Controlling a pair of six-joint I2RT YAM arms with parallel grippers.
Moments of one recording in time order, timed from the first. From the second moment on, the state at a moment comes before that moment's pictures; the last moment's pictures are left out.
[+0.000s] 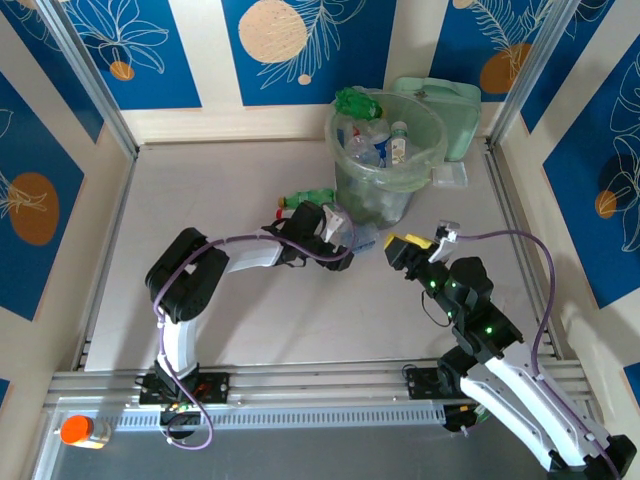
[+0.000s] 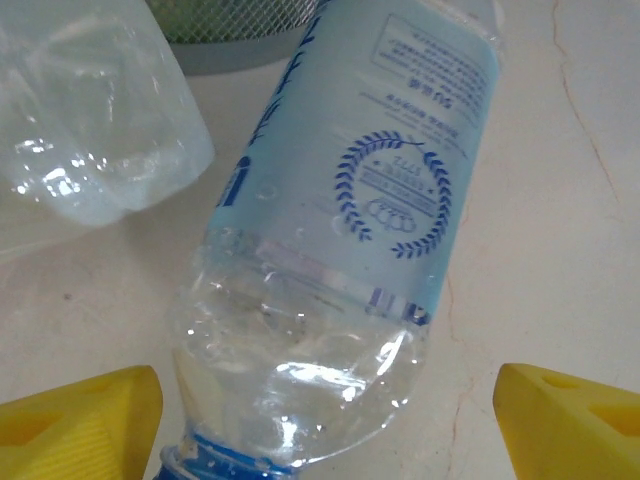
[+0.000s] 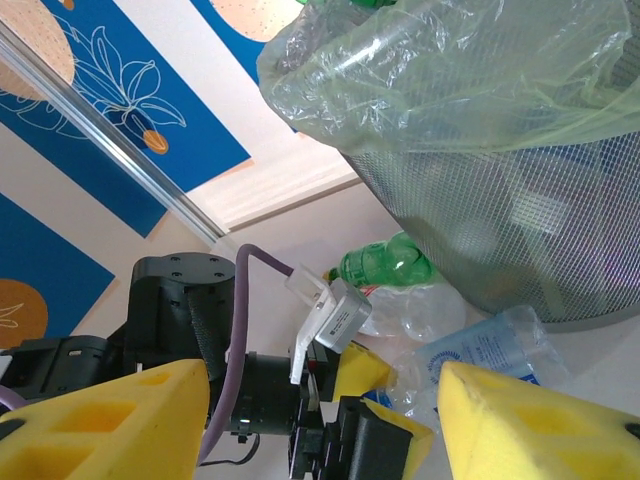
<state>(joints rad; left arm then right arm) -0.74 1.94 1.17 -0.05 0.27 -0.12 0.53 0.48 0.48 -0.13 0.06 0.64</state>
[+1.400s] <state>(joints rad) -0.99 1.73 0.98 -0.19 -0.29 -0.21 0.51 0.55 0.48 -0.13 -0.01 0.66</state>
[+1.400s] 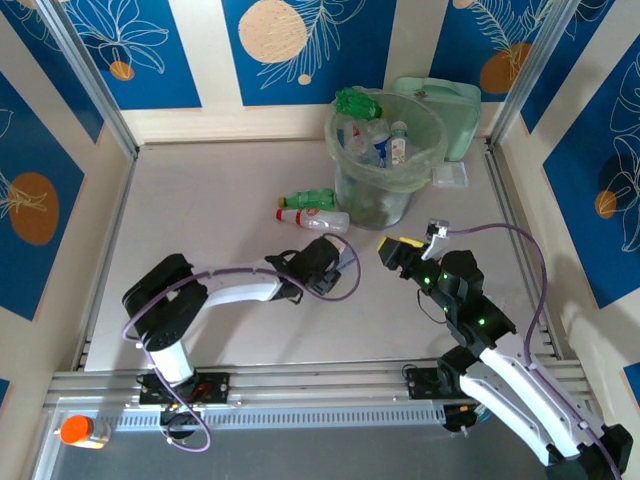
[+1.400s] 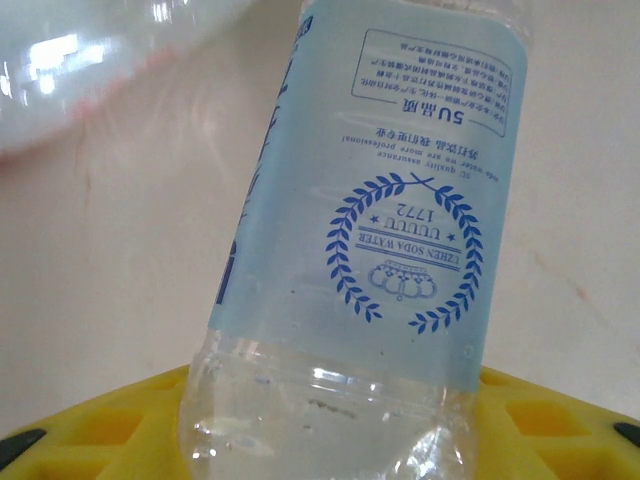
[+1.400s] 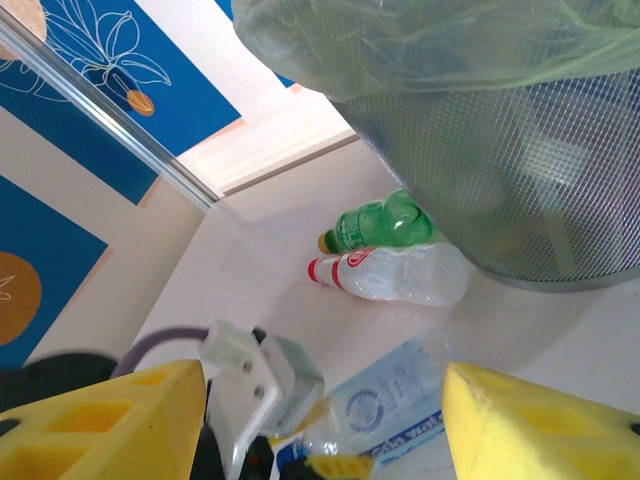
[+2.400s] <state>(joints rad) -1.04 1.66 1.09 -0.45 -0.37 -0.33 0.51 0.58 0.49 -0.13 -0.02 0.67</state>
